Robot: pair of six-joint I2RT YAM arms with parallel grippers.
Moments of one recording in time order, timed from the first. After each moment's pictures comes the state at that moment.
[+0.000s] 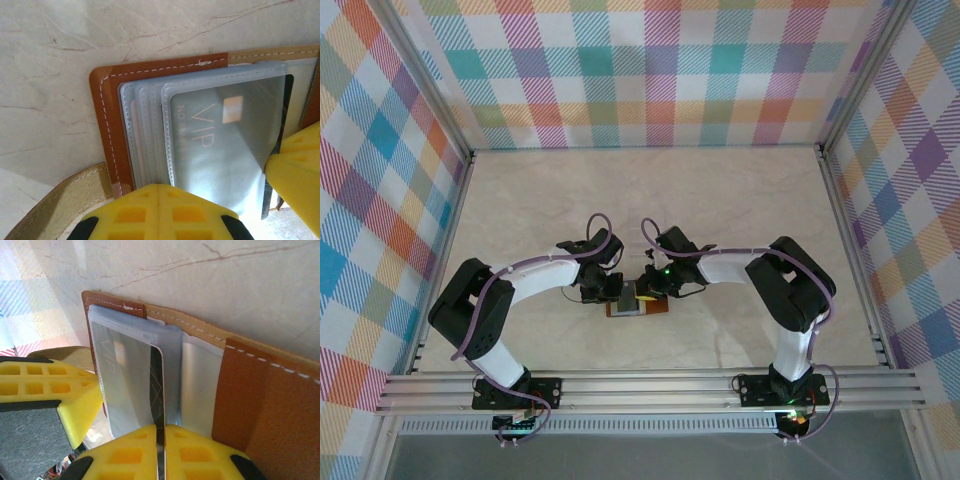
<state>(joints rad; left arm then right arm) -0.64 1.63 0.92 -0.63 0.18 -0.65 0.73 1.85 0.95 -0.14 -0.62 0.78</state>
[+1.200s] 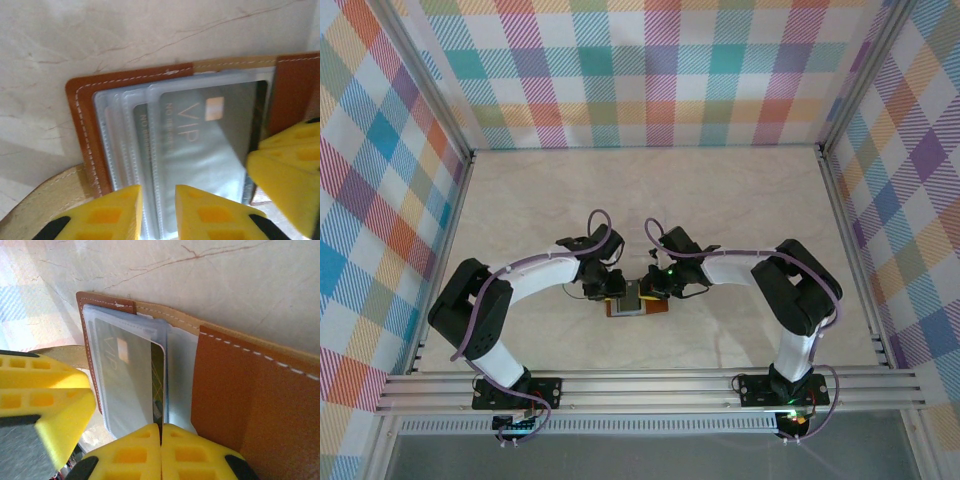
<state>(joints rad) -0.63 1.63 0.96 -0.63 0.22 -0.66 0.72 1.81 0.92 -0.16 -0.60 0.78</state>
